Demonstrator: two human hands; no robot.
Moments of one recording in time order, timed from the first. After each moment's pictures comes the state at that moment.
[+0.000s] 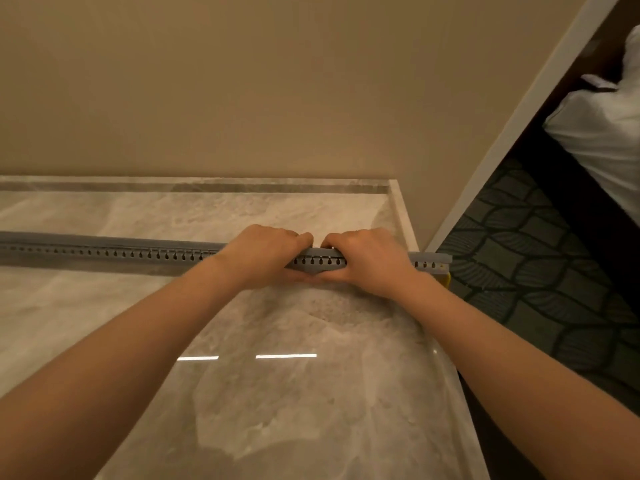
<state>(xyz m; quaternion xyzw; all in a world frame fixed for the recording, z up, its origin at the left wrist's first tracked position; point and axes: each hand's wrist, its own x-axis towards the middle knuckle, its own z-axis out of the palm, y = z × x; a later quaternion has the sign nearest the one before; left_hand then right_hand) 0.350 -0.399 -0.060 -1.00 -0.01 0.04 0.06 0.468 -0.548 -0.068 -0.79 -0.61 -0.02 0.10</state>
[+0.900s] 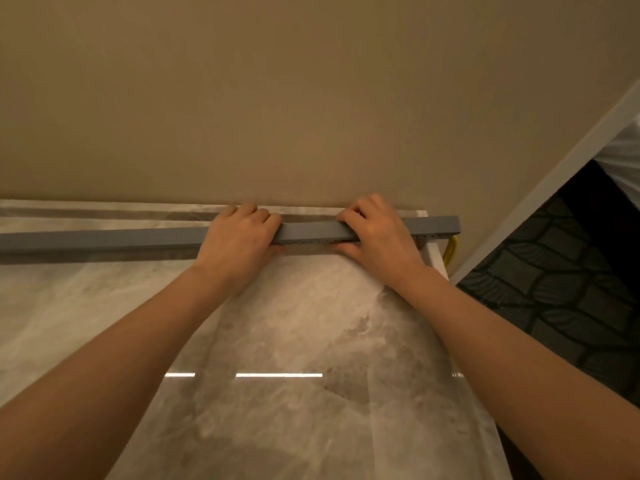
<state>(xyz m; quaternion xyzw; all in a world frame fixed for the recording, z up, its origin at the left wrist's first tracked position) 0.375 -0.326 -0.064 -0.98 -0.14 -0.09 0.09 0.531 -0.481 -0.078 -0.78 -0.58 -0.13 0.20</state>
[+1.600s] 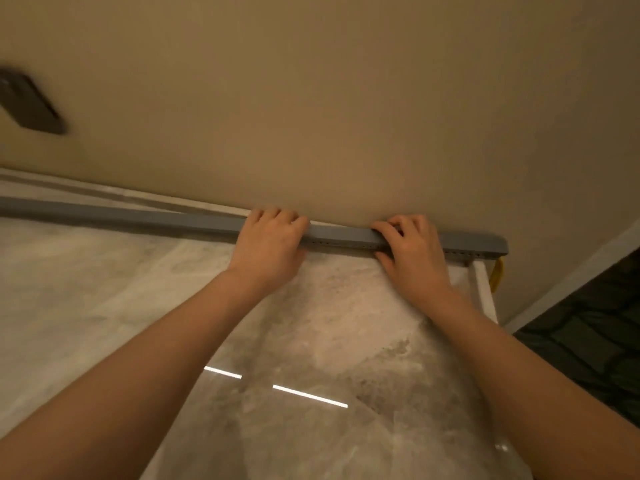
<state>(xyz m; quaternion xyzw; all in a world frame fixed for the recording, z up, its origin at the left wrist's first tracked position) 0.343 -0.331 -0.037 -0.95 -0.28 -0.09 0.08 0.523 -0.460 -0.077 -0.79 -0.56 -0.15 0.19</state>
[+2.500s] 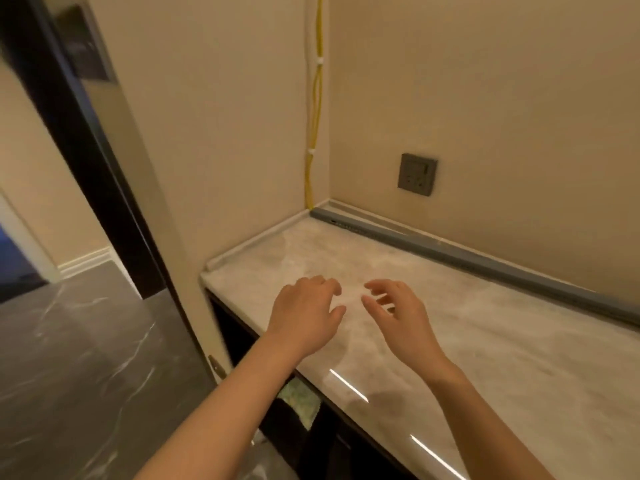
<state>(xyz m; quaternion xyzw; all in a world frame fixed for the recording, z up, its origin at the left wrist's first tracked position) -0.143 -0.336 0.027 -0.84 -0.52 -0.15 -0.03 0.020 -0.359 -0.017 -0.61 -0.64 0.18 0.44</state>
